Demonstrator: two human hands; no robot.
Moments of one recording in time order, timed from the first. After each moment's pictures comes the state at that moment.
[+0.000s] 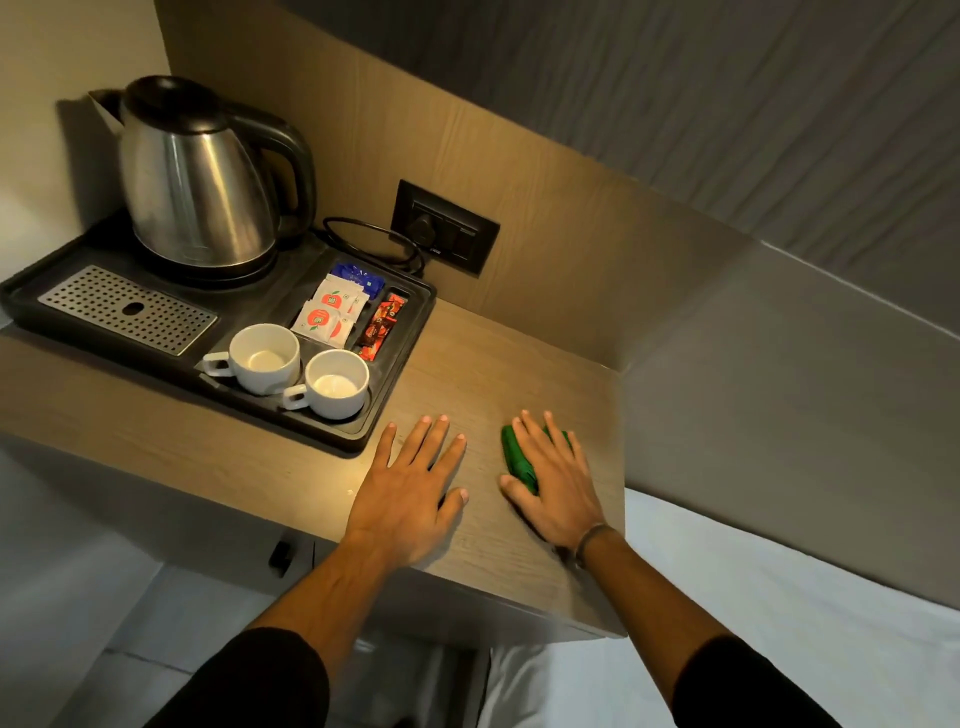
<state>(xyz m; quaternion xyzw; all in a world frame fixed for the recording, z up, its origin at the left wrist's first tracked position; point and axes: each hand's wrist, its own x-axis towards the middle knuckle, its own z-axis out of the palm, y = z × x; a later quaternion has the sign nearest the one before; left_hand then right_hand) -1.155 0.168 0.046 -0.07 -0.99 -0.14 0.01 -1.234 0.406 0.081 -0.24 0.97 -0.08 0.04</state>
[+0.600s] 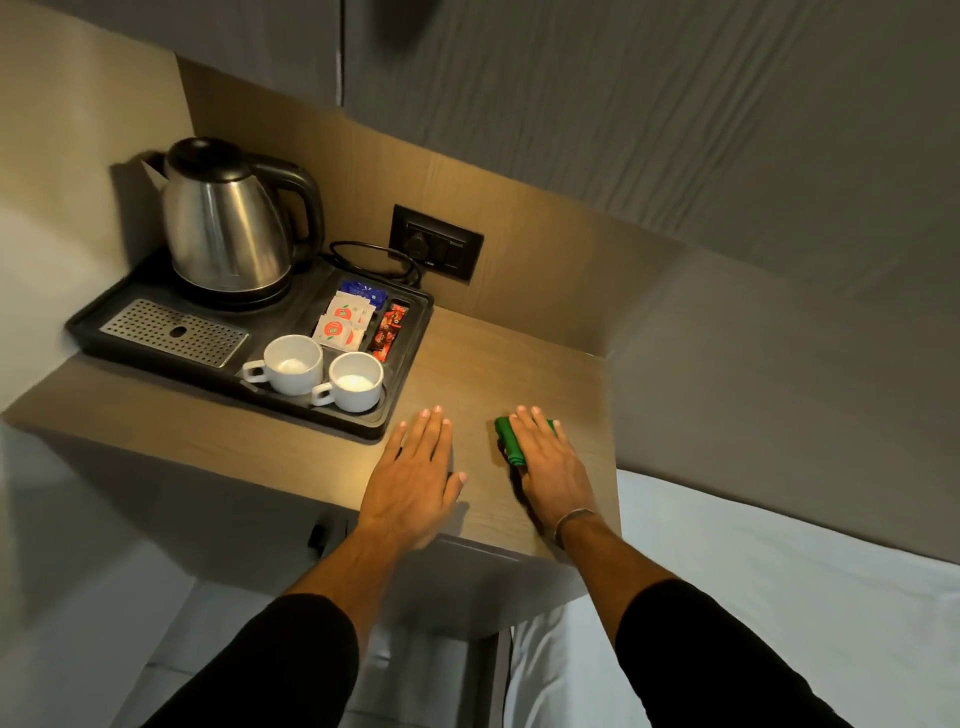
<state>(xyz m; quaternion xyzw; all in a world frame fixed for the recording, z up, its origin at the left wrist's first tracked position) -1.117 0.160 0.093 -0.07 -0.99 -0.12 -0.01 -1.185 0.380 0.102 -0.22 0.97 -0.09 -0.03</state>
